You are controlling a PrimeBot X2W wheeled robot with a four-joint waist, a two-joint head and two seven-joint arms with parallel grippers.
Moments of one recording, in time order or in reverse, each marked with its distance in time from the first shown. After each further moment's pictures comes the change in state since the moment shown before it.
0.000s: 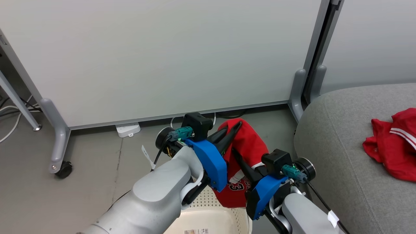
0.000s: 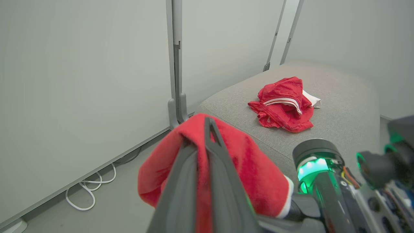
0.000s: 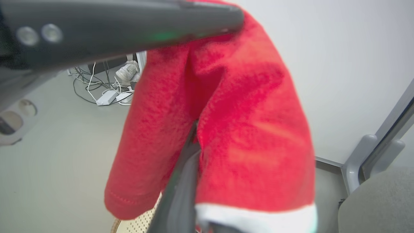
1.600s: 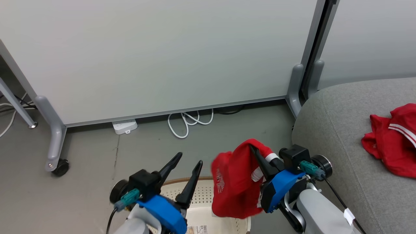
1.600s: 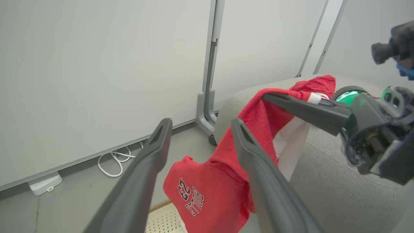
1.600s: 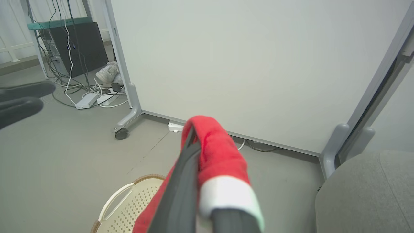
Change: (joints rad) left arm 0.469 0.172 0.426 -0.344 0.363 0.035 -0.032; right arm -0.004 -0.049 -0.046 0.010 0.009 0.000 -0.026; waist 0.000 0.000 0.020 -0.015
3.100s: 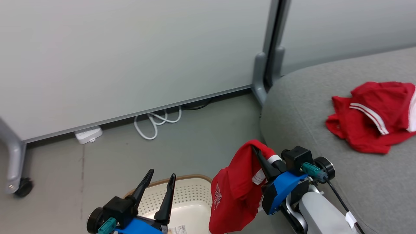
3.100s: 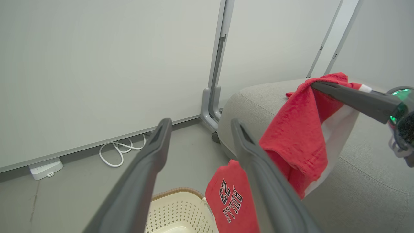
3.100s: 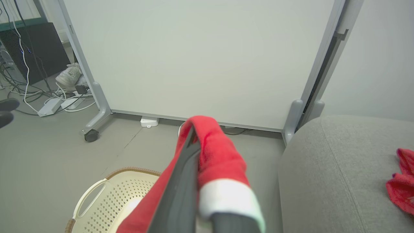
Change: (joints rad) left arm 0.291 -0.136 0.444 -0.094 0.330 -0.083 0.000; right arm 0.056 0.009 -0.068 -0.087 -0.054 0.000 0.051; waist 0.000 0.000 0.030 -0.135
